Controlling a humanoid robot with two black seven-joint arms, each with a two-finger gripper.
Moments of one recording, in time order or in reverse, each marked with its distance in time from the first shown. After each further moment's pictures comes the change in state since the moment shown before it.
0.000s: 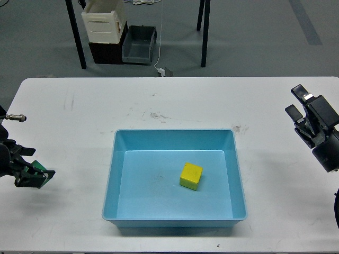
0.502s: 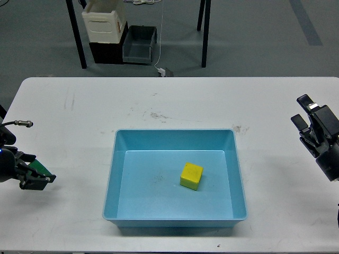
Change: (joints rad) left arm -0.028 -0.105 0.037 0.163 0.002 0.001 0.000; right arm -0.038 0.001 0.001 0.001 0.000 -0.029 0.003
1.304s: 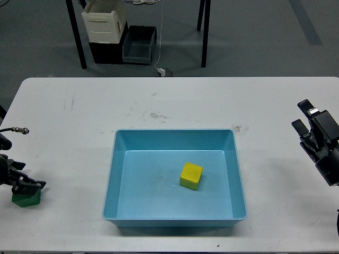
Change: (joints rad) left arm -0.027 0.073 0.083 -0.003 -0.040 -0.001 0.000; right arm -0.021 0.011 -0.005 0.001 0.000 -0.020 0.000
